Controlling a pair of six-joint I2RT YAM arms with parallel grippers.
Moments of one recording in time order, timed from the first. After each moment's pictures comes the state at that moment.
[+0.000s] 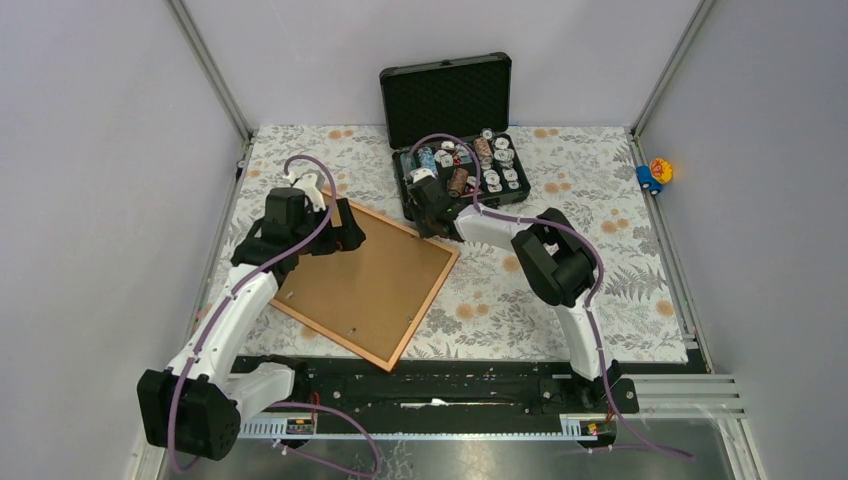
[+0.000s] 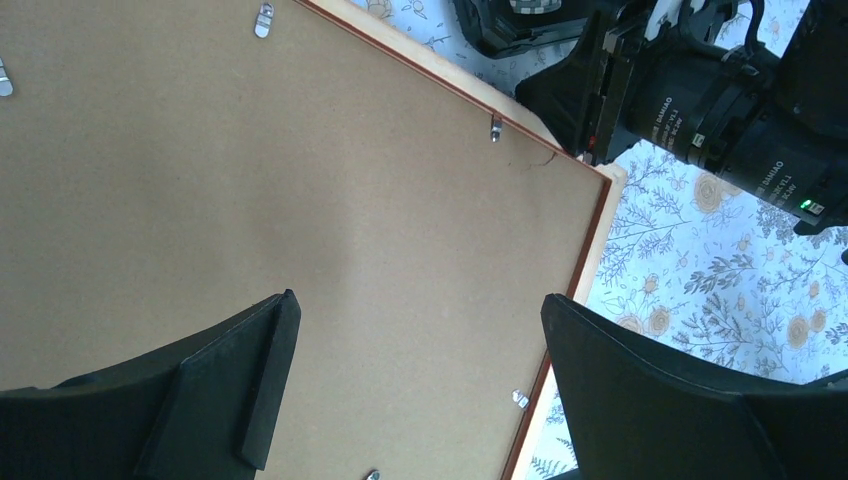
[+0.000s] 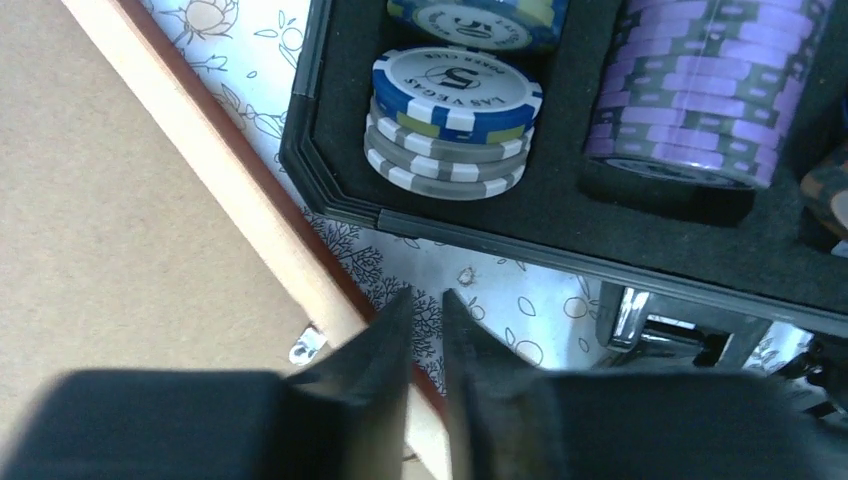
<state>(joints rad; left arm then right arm) -0.20 1.06 0.87 -0.50 0.19 -0.34 0.74 2.18 1.53 -0.18 0.17 0.24</state>
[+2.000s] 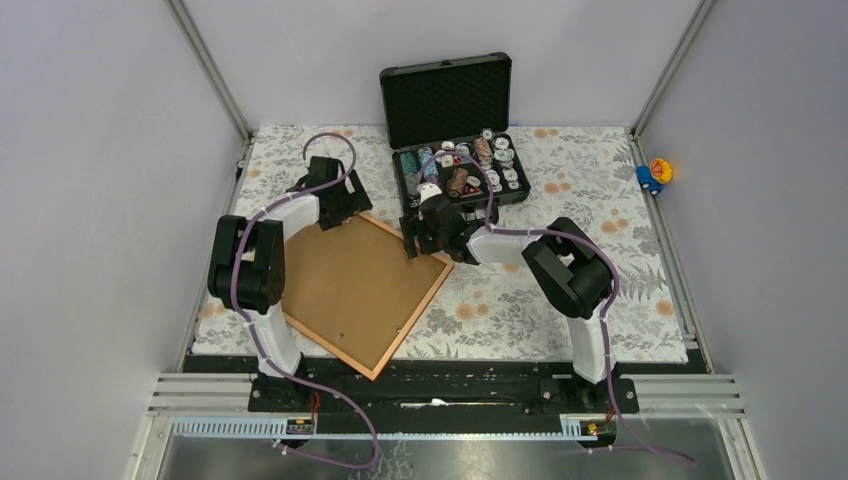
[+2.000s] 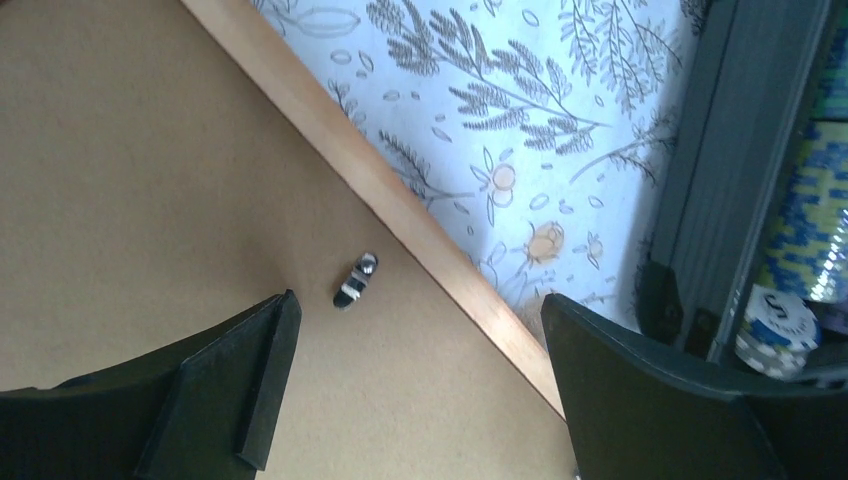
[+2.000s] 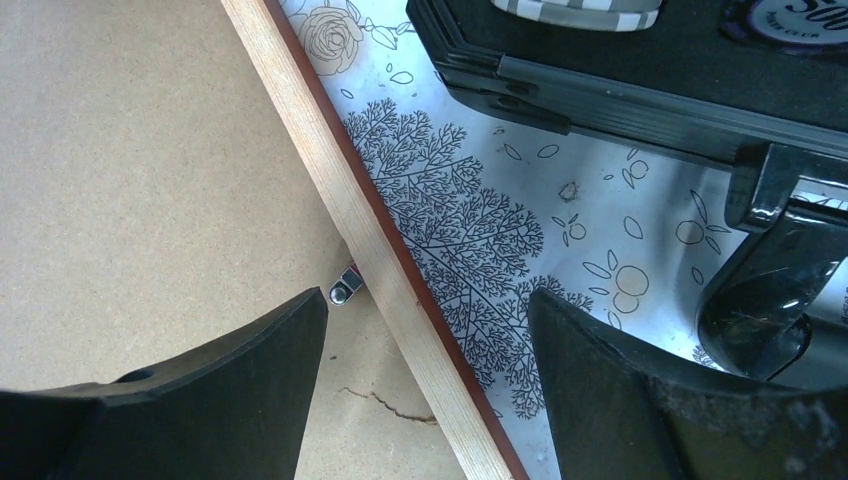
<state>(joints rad) -0.14 1.83 1.17 -0.23 0.05 -0.60 0.77 2.03 1.22 0.10 0.06 0.32</state>
